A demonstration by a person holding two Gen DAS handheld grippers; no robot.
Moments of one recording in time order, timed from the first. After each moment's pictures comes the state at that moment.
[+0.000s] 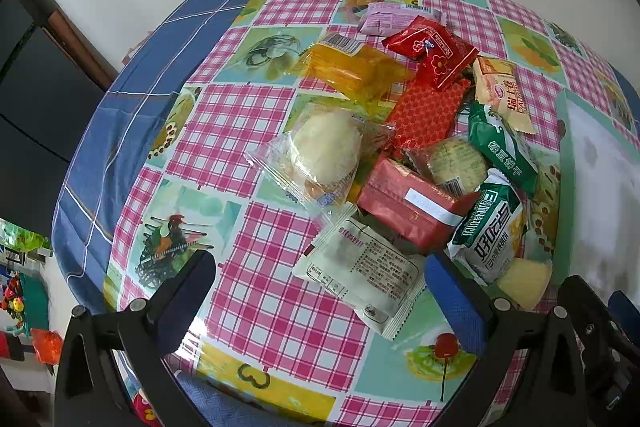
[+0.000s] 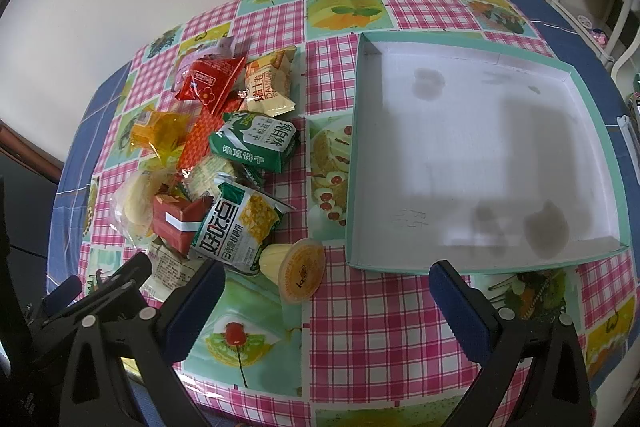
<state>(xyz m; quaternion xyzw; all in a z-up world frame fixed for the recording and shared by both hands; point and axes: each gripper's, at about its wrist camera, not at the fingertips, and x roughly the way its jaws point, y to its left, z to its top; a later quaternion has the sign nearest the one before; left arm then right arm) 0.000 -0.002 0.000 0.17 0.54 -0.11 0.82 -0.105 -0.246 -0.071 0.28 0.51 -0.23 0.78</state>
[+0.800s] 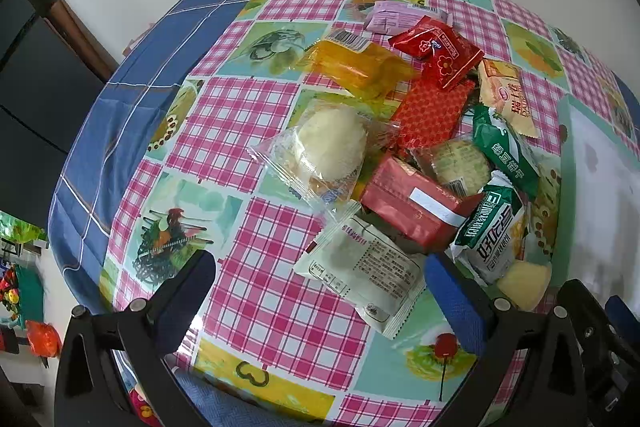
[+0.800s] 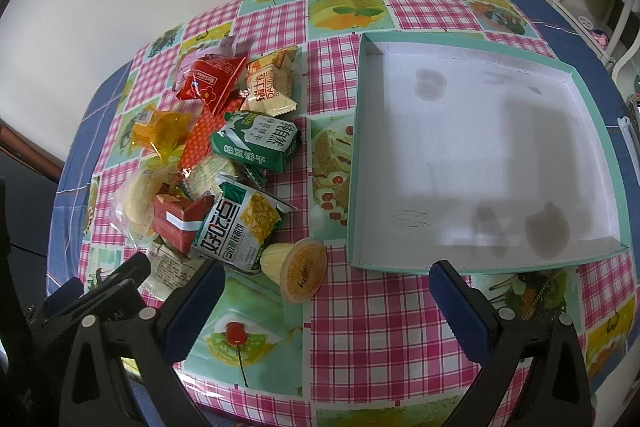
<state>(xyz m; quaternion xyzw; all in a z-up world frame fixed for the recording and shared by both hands) 0.001 0.003 -0.002 0.14 0.54 -0.12 0.82 -0.105 -0.245 -0.070 0.28 0.51 -0.23 0.78</state>
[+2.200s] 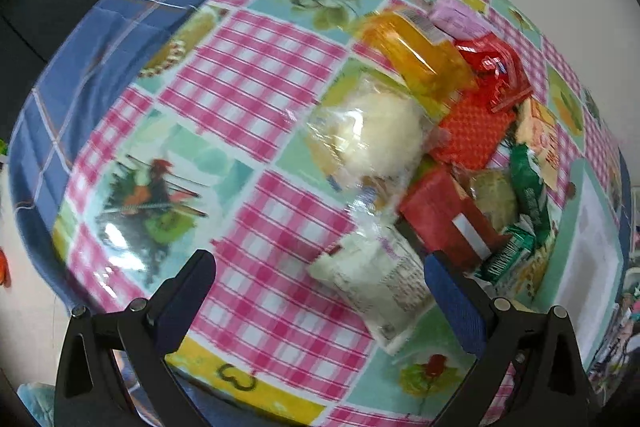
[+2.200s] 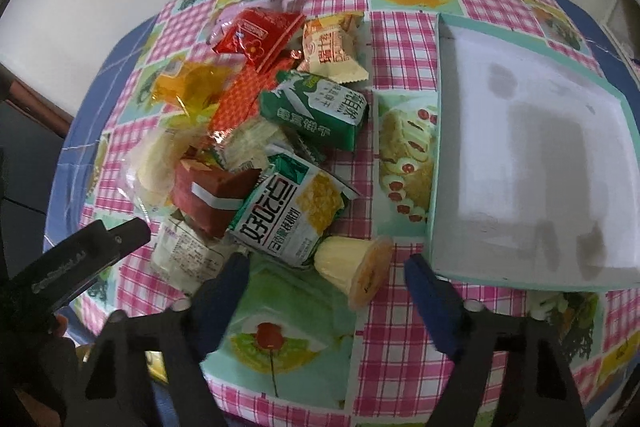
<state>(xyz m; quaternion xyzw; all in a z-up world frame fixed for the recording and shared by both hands) 0.039 0.040 -0.029 0.02 0.61 -0.09 0.78 -0.063 -0.217 -0.094 0.25 0.56 -0.17 0.77</state>
